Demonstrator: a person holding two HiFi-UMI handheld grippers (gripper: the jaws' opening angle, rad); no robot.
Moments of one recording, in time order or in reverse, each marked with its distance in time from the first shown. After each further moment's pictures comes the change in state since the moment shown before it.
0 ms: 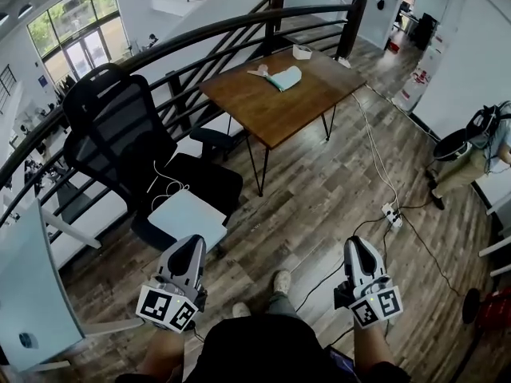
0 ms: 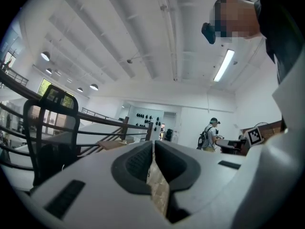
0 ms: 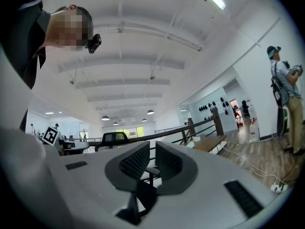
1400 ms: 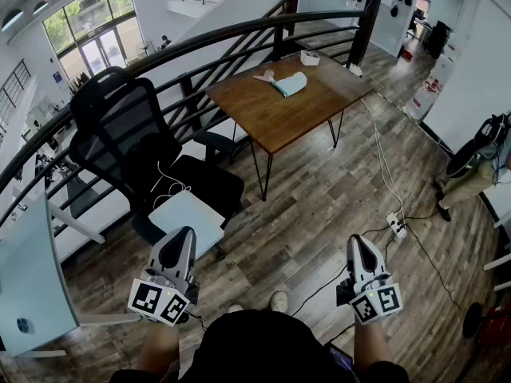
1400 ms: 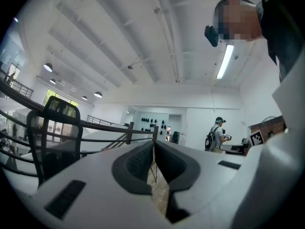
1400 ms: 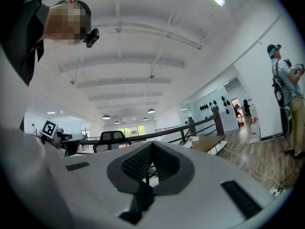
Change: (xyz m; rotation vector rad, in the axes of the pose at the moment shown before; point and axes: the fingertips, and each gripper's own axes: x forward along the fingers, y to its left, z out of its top) left arm 0.020 -0.020 0.023 0.044 -0.045 0.073; right arm 0.001 -0.058 0.006 -0.005 0.020 0.013
